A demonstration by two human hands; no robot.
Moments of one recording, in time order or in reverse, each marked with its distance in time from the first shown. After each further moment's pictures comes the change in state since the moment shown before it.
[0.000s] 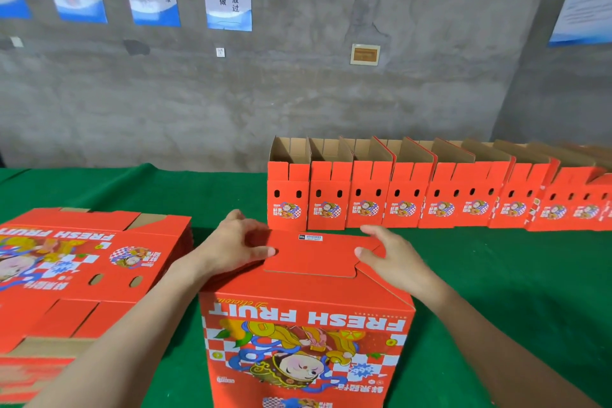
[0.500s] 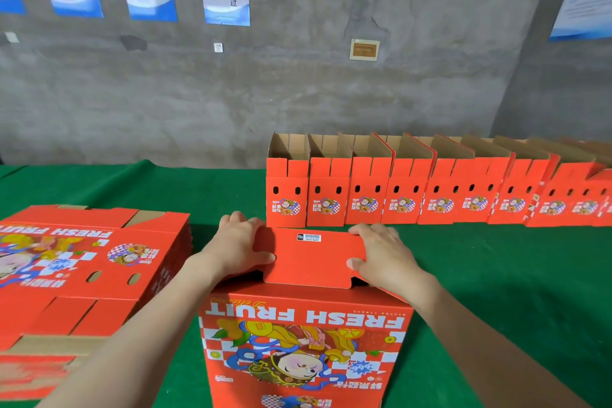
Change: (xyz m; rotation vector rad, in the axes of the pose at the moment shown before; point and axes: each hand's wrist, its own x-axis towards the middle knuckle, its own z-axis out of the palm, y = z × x) left_hand 0.004 0.009 0.013 0.342 -0.022 -0.079; right_hand 0.007 -0.016 0.012 -0.343 -0.060 0.068
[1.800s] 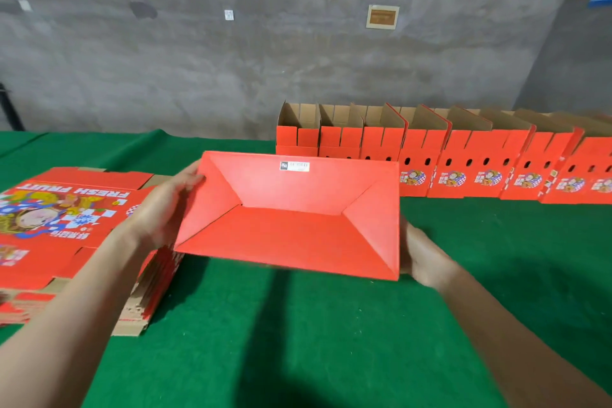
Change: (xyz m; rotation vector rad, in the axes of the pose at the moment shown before) left_hand -0.049 -0.064 -0.027 -1.552 0.003 -0.130; right_hand -0.025 0.044 0.024 1.145 -0.248 0.315
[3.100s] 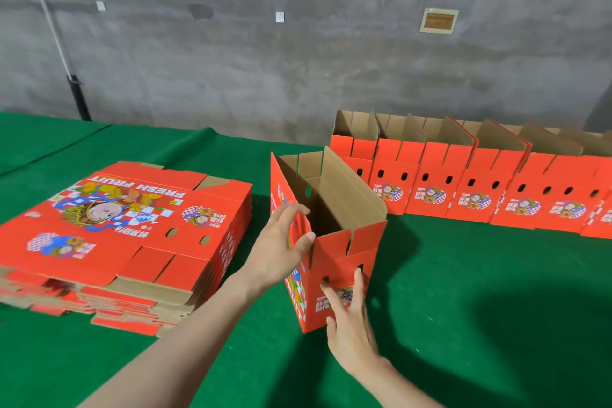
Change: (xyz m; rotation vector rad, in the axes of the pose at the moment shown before) left_hand 0.020 -0.067 0.012 0.949 0.175 0.485; right_hand 0.056 0.124 0.177 -1.001 0.084 -0.508
